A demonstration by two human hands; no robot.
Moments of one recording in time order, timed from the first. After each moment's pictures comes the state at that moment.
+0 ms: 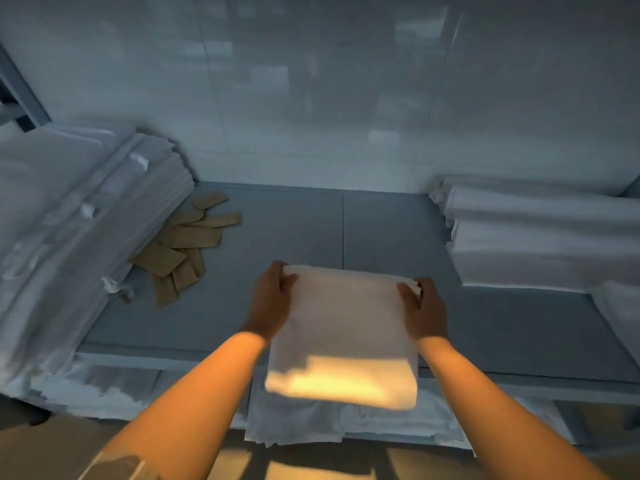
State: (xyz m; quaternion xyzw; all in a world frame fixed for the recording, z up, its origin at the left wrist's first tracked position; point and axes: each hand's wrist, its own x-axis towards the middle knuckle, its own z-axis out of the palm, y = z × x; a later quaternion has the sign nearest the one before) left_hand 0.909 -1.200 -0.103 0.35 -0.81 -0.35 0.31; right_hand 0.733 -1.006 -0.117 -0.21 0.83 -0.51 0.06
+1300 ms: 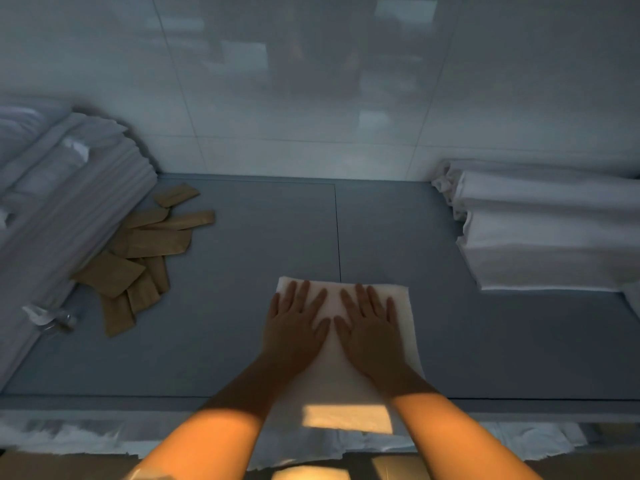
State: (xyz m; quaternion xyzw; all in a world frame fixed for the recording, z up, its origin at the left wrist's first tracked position) left_hand 0.844 -1.226 -0.229 0.26 -0.96 -0.08 0.05; right_hand 0.739 -1.090 -0.216 -0.42 0.90 -0.10 0.02
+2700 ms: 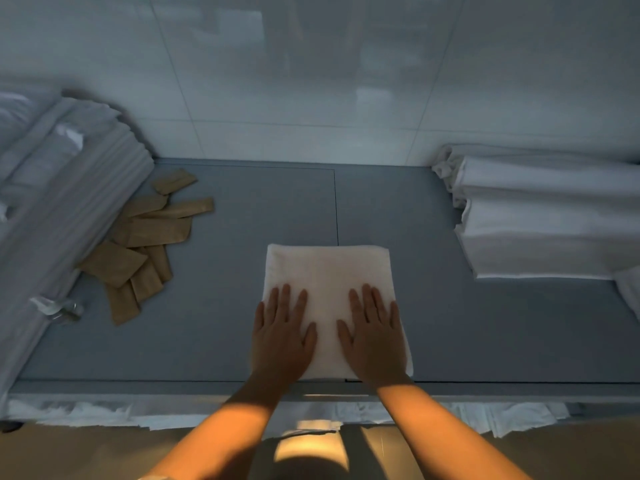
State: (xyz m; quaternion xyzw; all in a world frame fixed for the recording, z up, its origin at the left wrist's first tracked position) left_hand 0.882 -1.201 -0.216 0.33 -0.94 -0.09 0.06; right_hand 0.765 -1.067 -0.208 -0.40 0.91 -0.11 -0.02
